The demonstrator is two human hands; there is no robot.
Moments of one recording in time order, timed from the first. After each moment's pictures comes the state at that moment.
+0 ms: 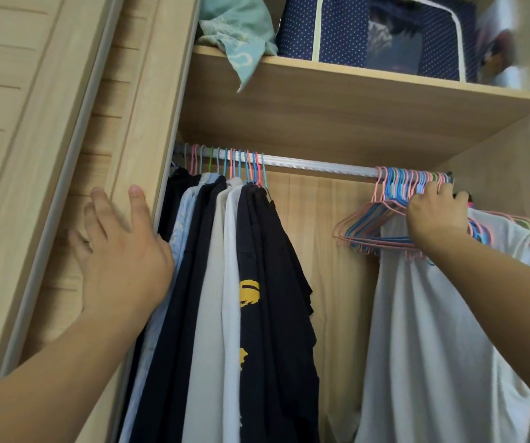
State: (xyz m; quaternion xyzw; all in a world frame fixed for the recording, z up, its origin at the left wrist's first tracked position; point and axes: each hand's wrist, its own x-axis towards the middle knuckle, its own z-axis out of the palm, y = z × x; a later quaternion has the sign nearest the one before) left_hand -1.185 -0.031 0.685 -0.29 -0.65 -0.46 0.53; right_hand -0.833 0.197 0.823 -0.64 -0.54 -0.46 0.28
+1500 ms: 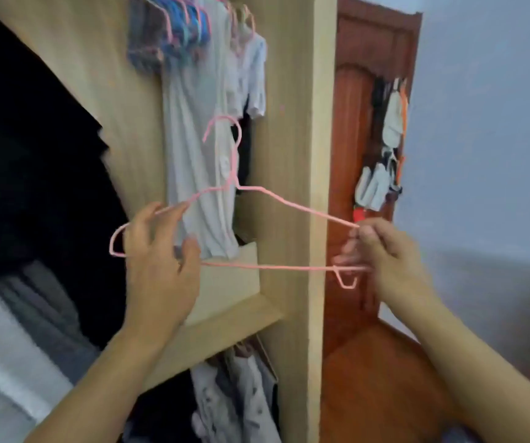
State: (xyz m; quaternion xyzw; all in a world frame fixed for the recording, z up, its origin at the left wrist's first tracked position) left_hand -0.810 0.018 0.462 -0.66 -0.47 -0.56 0.16; right_hand -0.509 0.011 0.454 -0.41 -0.59 0.22 0.66
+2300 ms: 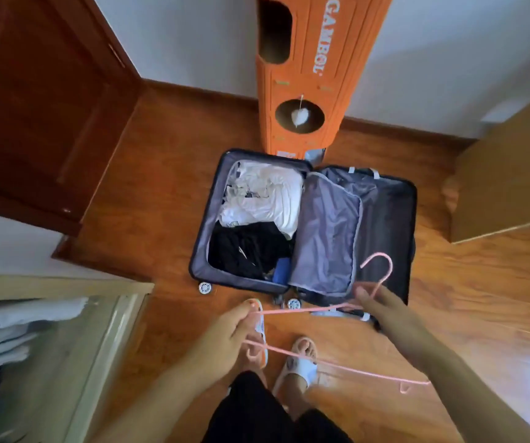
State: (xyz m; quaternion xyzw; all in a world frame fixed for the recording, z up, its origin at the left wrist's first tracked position) left_hand -0.309 -0.137 0.012 -0.72 -0.37 0.19 -0.56; right_hand -0.085 -0.346 0.006 -0.80 -0.06 0.48 0.36
